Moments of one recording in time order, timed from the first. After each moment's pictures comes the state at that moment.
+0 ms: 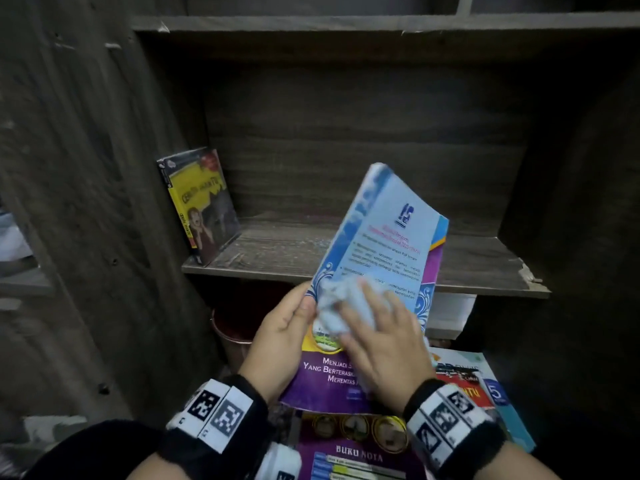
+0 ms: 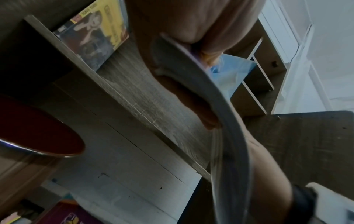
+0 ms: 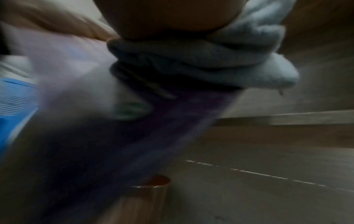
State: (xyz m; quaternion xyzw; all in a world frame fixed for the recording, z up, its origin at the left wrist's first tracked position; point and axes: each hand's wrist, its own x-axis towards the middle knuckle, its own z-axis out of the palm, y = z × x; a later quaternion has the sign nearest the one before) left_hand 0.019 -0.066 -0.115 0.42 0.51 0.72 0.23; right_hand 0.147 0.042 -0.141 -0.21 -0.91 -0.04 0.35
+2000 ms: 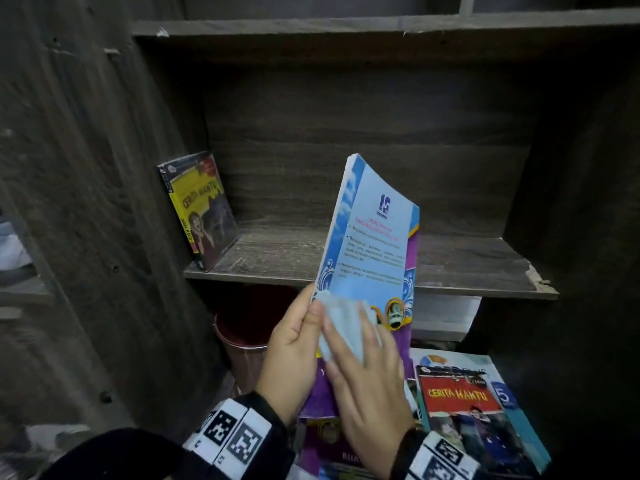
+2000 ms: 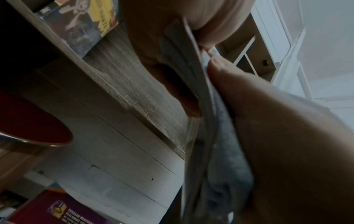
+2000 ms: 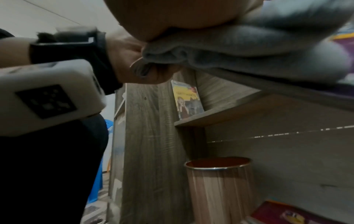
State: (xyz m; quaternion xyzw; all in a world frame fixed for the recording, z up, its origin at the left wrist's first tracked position) left_hand 0.036 -0.066 -0.110 0.41 0.47 0.75 0.22; right_hand 0.140 -0.011 -0.157 -0.23 -0.90 0.12 0.34
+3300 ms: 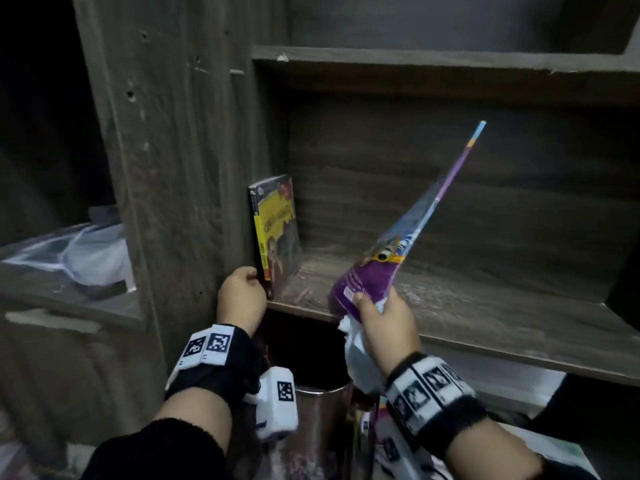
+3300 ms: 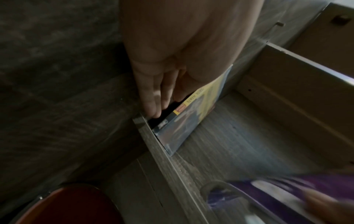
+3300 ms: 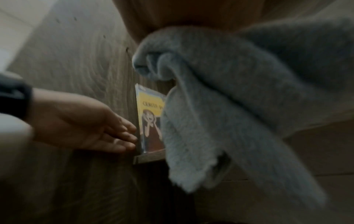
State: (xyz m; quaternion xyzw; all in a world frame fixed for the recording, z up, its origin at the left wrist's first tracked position) left_hand -0.218 -0.075 -0.100 0.18 0.78 0.60 0.01; right_hand -0.028 0.030 -0.083 -0.33 -0.76 0.42 0.37
